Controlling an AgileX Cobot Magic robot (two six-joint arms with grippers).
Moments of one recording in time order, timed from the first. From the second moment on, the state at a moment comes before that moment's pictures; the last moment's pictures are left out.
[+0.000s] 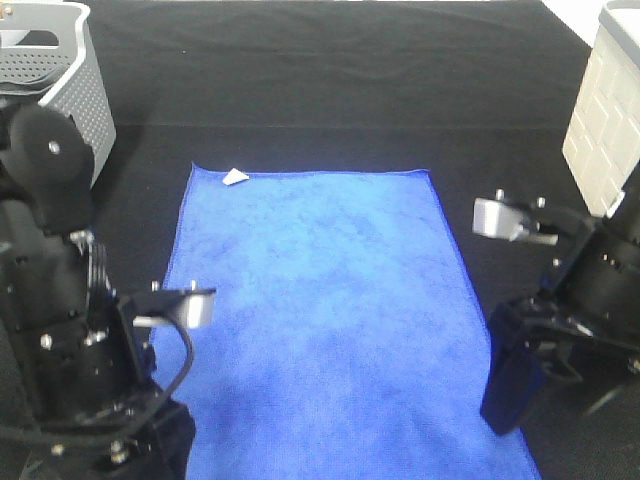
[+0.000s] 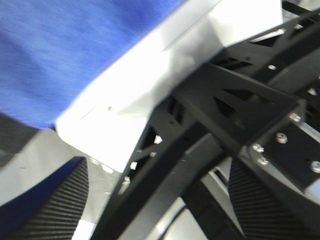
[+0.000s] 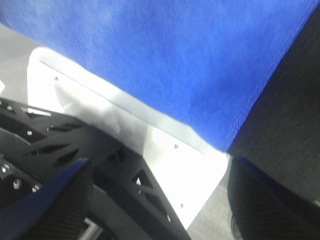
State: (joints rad) left arm -0.56 1.77 -0.89 -0.54 1.15 0.28; right arm 0.29 1.53 -0.77 0.43 1.06 -0.29
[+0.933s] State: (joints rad) left arm -0.56 1.75 -1.17 -0.35 1.21 0.21; right arm 0.29 1.51 -0.82 0.41 1.05 -0.22
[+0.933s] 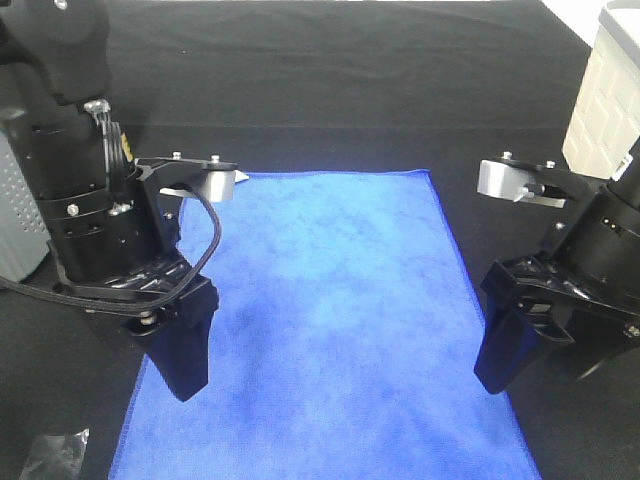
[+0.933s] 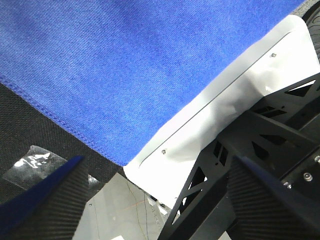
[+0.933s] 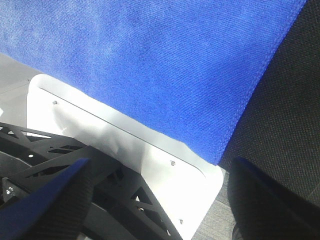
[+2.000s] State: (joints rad) left arm -0.54 1.75 -1.20 -0.26 1.22 0.19; right arm 0.29 1.51 -0.93 0.39 1.07 -0.22
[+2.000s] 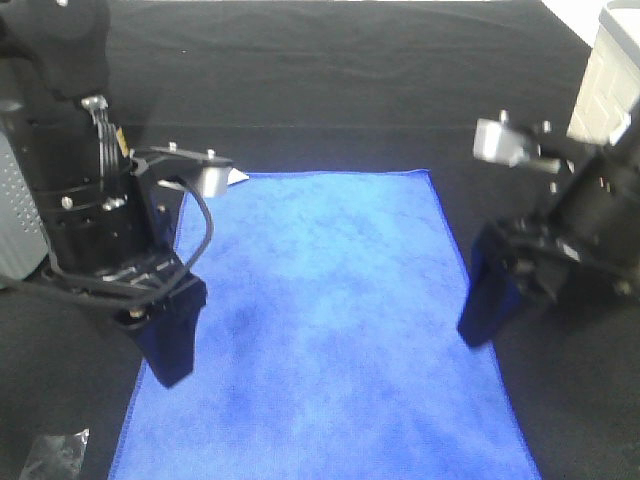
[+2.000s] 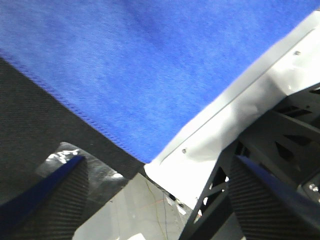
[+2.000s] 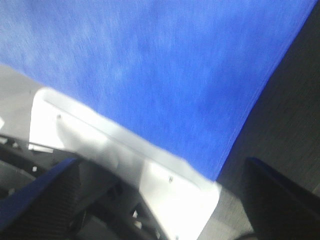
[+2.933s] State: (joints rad) left arm -0.22 1.75 -1.45 -0.23 1.12 0.18; right arm 0.06 1.67 -1.40 0.41 1.16 -0.24
